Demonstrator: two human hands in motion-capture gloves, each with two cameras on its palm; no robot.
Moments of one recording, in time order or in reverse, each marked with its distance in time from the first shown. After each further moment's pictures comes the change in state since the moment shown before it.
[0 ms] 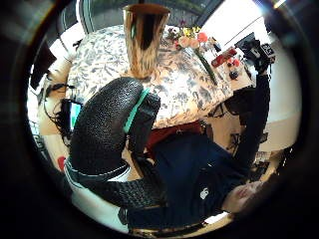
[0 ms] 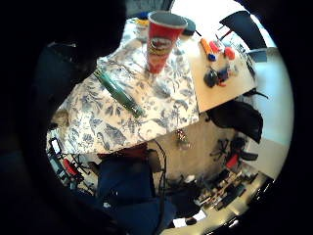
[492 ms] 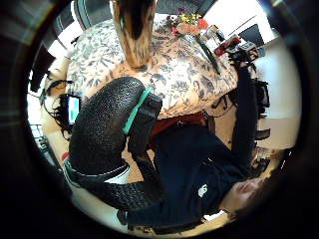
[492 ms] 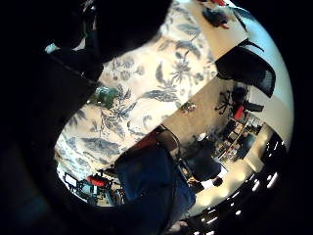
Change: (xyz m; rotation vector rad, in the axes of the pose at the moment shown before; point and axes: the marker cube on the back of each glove) left arm 0.028 0.005 -0.005 -0.080 -0.028 0.050; right arm 0.053 -0.014 0.146 -0.164 0.029 0.412
